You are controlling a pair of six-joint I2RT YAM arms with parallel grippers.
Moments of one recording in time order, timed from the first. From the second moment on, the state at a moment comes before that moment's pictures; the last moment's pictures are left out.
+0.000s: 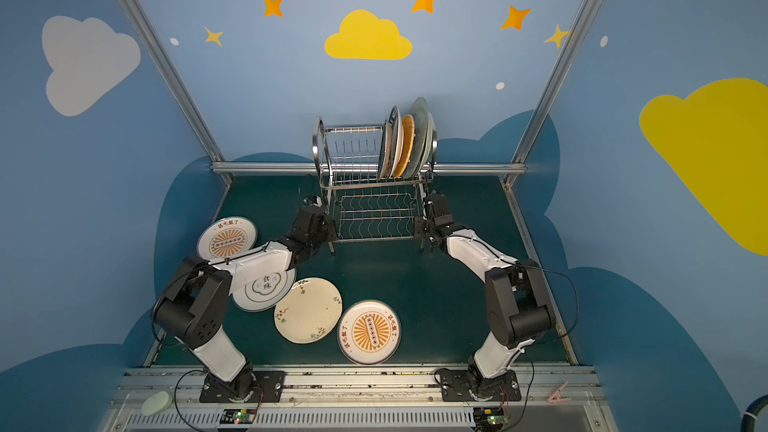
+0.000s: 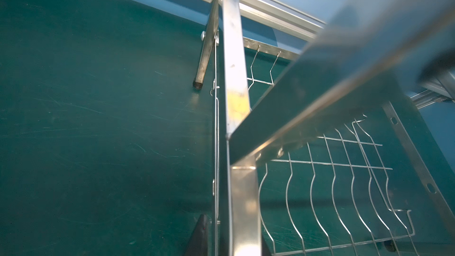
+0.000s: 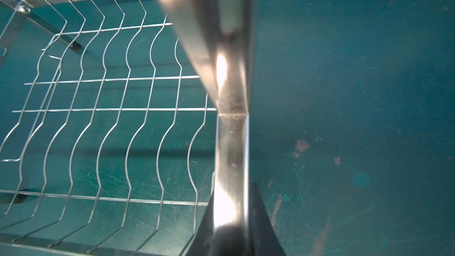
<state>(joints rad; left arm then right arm) -0.45 1.70 0.99 0.10 -0.19 -0.57 0.36 1.66 1.10 -0.21 0.07 0.25</state>
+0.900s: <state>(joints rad) -0.44 1.65 0.97 0.03 -0.17 -0.75 0.30 1.58 1.13 -0.37 -0.01 0.45</state>
